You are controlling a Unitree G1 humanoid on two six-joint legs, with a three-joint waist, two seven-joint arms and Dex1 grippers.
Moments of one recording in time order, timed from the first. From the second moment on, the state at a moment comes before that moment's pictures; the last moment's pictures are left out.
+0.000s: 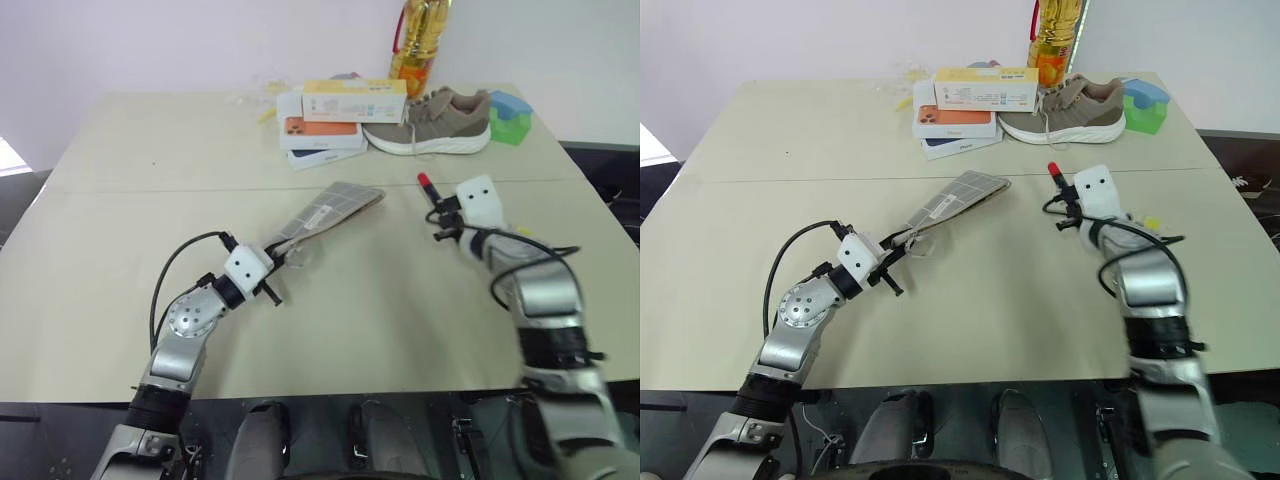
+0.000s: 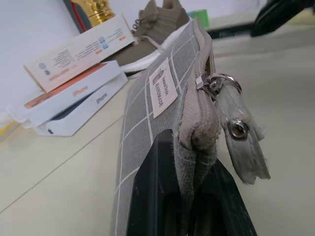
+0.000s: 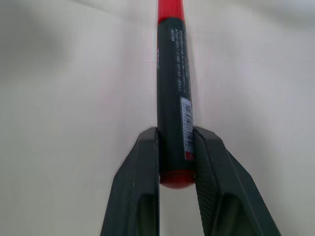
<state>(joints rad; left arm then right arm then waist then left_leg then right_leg) -0.22 0.34 -0.09 0.05 -0.06 -0.24 -0.58 -0.46 -0.67 0.02 -0.14 -0.01 0.73 0.44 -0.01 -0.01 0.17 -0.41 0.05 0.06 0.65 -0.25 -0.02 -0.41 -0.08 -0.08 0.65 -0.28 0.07</state>
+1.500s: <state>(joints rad) -0.29 0.47 -0.12 0.10 -0.14 -0.34 -0.92 -0.48 -0.83 0.34 -0.37 -0.26 0.17 0.91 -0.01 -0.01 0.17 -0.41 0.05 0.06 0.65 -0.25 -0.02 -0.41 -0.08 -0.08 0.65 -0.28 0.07</state>
